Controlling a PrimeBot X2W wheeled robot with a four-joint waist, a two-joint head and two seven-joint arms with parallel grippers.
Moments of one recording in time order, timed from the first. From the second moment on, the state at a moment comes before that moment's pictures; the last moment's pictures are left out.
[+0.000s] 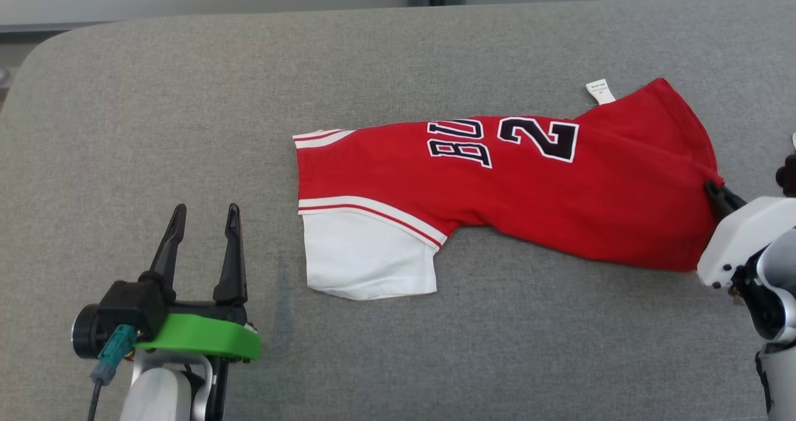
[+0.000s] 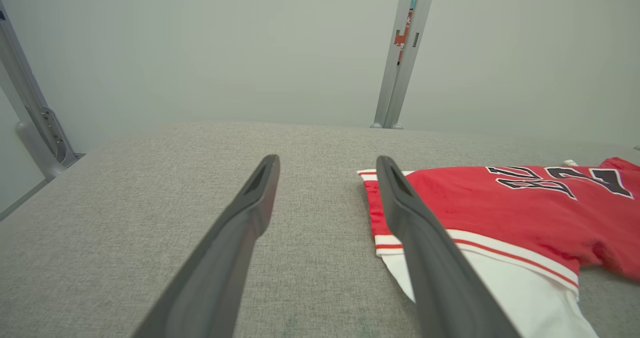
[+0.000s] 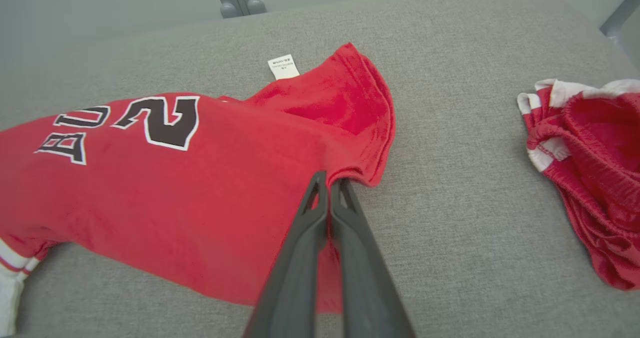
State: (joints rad) left arm -0.15 0.07 -0.05 0.19 -0.22 -0.13 -0.26; right arm -0.23 -0.20 -0.19 0.03 0.29 0.13 0.53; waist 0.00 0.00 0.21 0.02
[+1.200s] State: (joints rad) left arm -0.12 0.06 -0.01 0.21 -0.22 -0.13 -0.26; right arm -0.27 -0.15 -0.17 0.27 -0.02 0.13 -0.08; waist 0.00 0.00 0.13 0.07
